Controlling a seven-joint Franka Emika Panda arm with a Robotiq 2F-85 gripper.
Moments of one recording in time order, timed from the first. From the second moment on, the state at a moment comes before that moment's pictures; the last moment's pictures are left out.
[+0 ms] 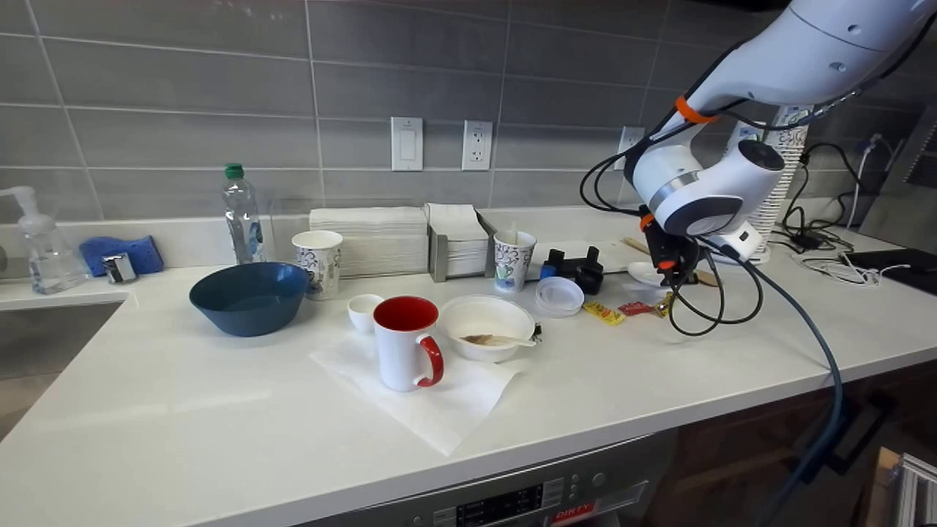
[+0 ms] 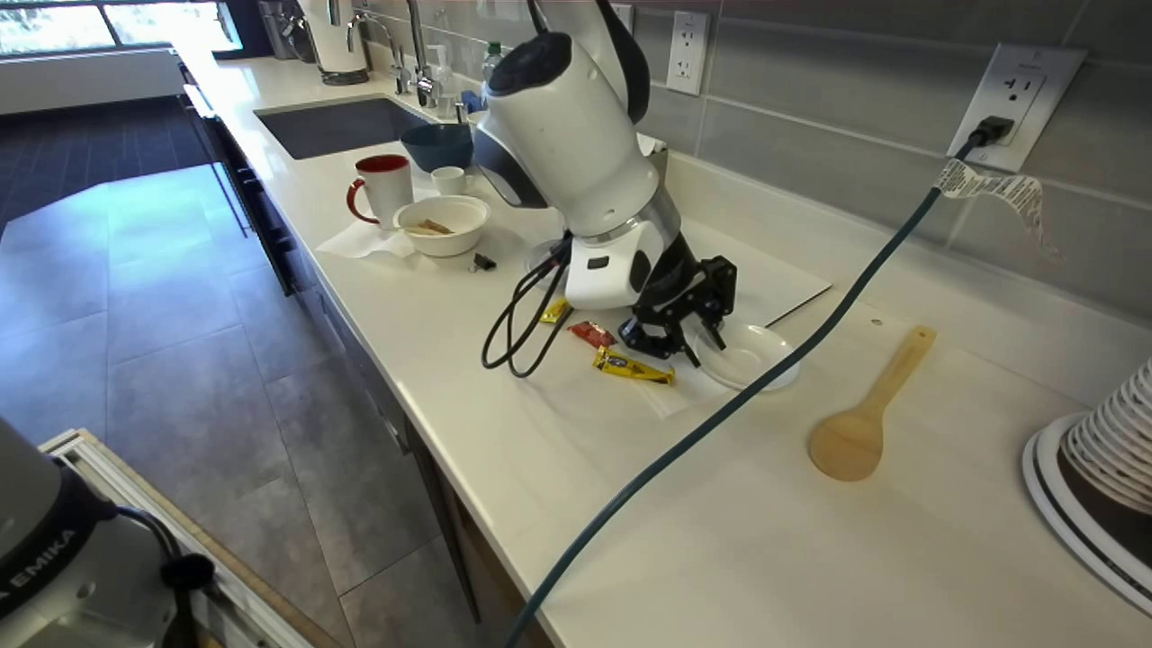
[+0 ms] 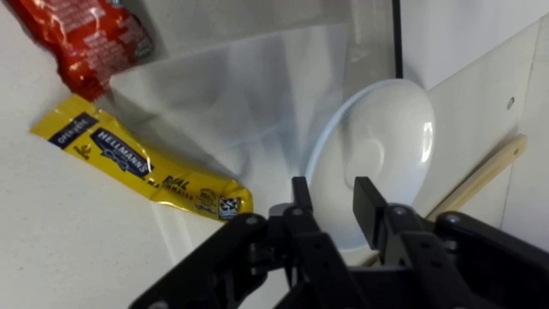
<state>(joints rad) -0.19 0.44 -0.17 -2.19 1.63 3.36 0.28</state>
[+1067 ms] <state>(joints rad) -0.19 0.05 -0.19 -2.53 1.29 3.23 0.09</state>
